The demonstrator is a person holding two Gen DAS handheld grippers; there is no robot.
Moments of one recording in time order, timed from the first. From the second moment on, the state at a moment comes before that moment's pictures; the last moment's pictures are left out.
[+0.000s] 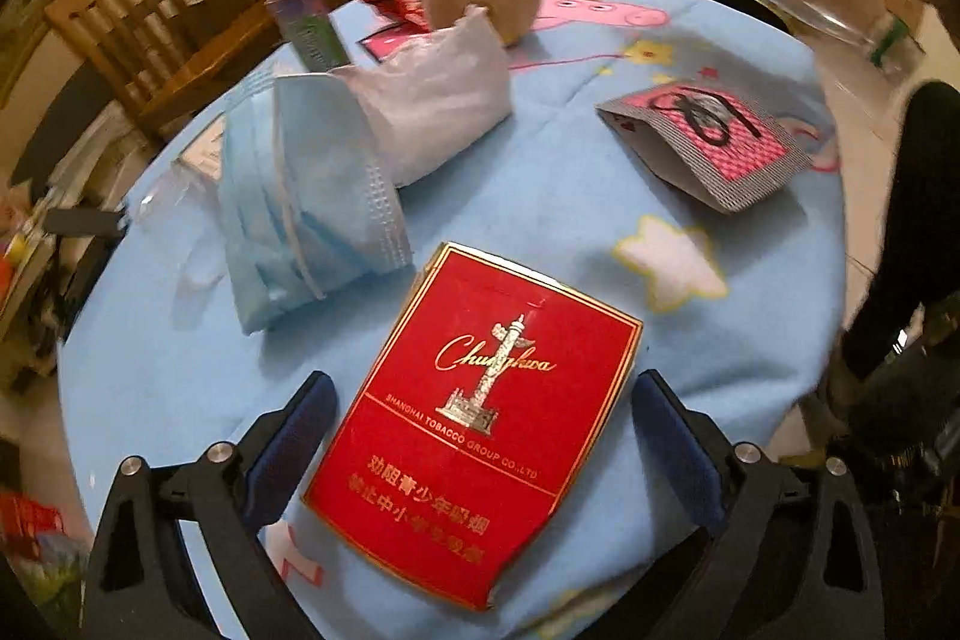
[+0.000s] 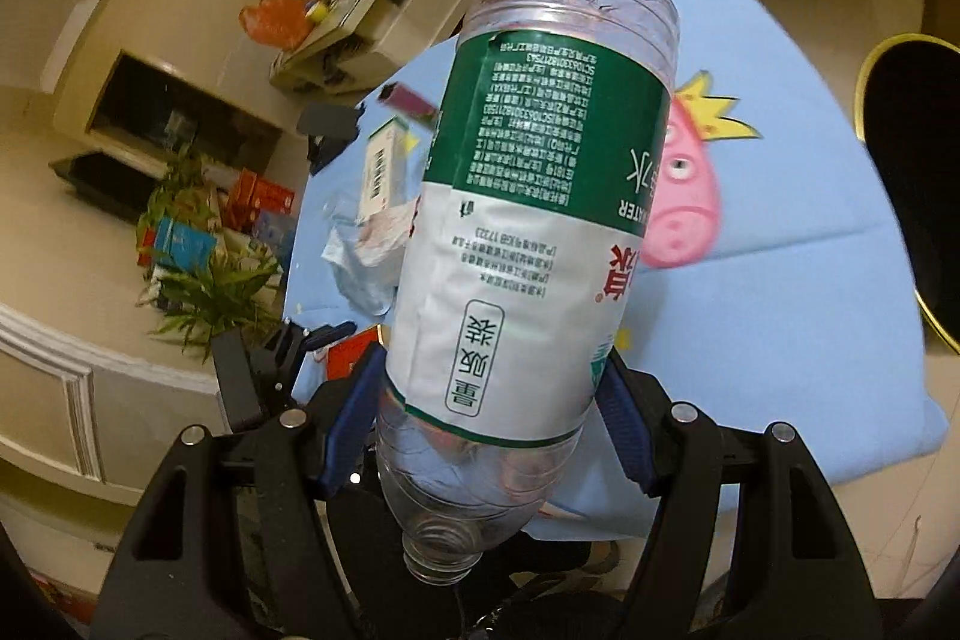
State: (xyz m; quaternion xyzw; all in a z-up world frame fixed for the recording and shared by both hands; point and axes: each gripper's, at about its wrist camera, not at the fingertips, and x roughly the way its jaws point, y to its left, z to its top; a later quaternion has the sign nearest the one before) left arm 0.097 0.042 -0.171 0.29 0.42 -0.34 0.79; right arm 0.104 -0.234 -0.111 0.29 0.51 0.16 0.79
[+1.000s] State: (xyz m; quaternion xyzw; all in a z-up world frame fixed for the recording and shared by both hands) left arm 0.054 -0.007 -0.076 0.05 0.38 -0.23 0.90; right arm 0.086 -0.347 -0.108 0.33 0.42 0.13 0.83
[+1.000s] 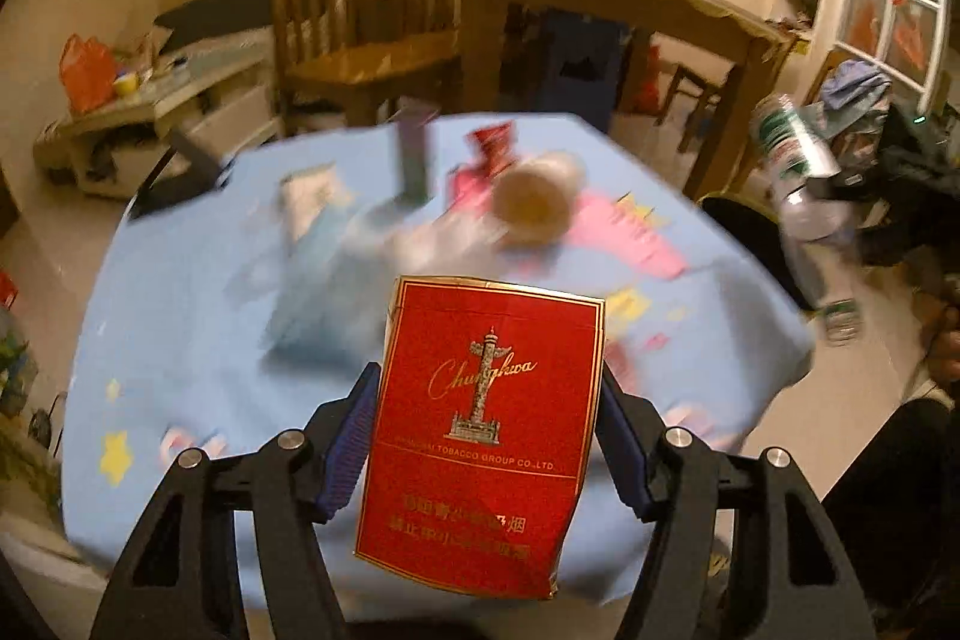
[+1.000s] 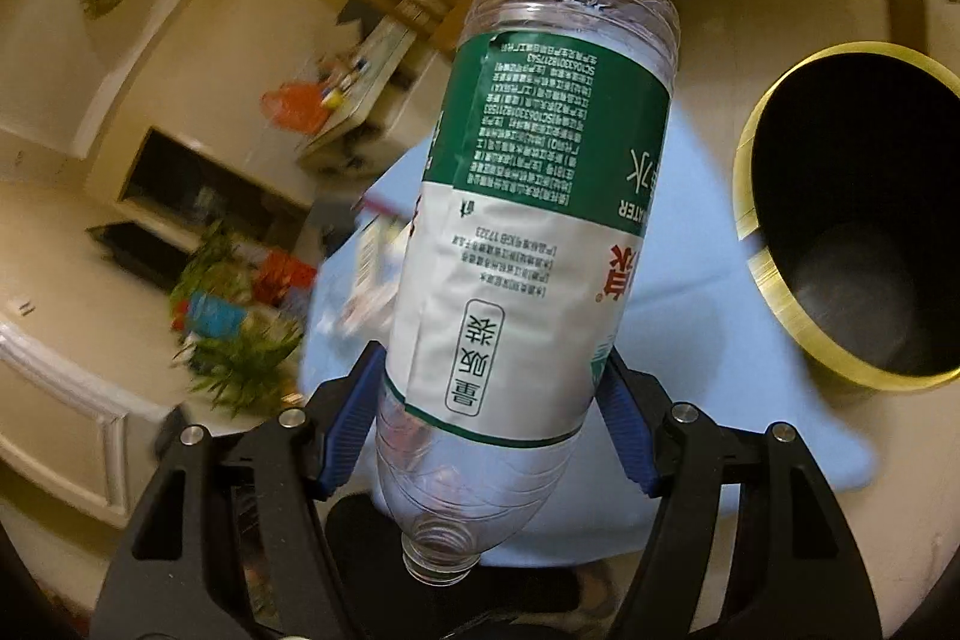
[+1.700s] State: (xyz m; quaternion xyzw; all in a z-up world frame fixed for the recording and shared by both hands) left arm 0.140 -0.377 -0.107 0.15 0.43 -0.38 0.81; right arm 0.045 -0.555 -0.139 0.39 0.34 -0.08 0.85
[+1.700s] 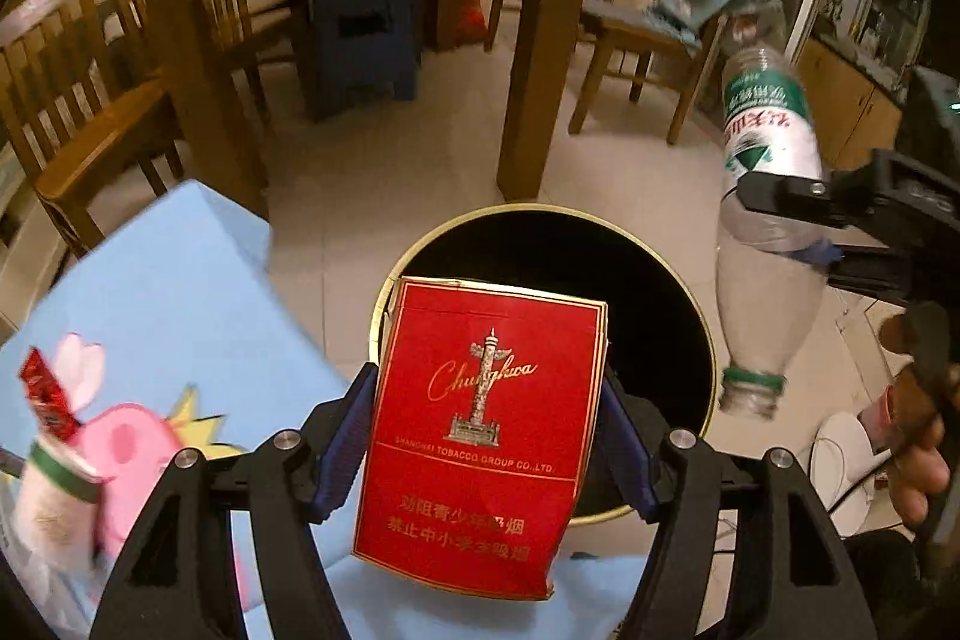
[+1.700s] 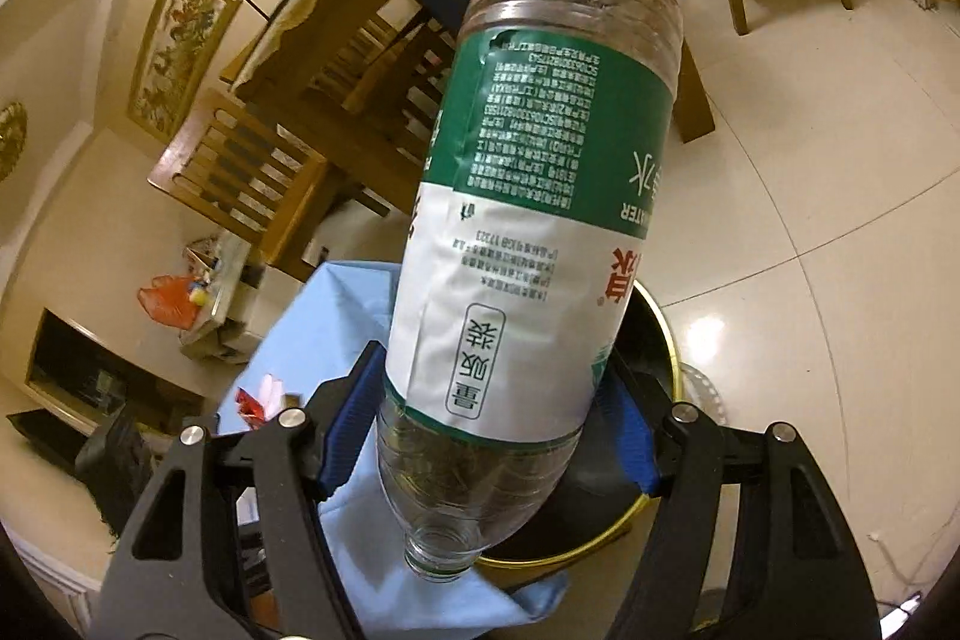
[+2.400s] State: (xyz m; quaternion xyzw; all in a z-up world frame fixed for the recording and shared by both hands) left arm 0.087 -0.312 -0.069 0.17 0.35 -0.27 0.88; right arm 0.128 -0.512 -0.187 0.29 0.46 -0.12 0.83
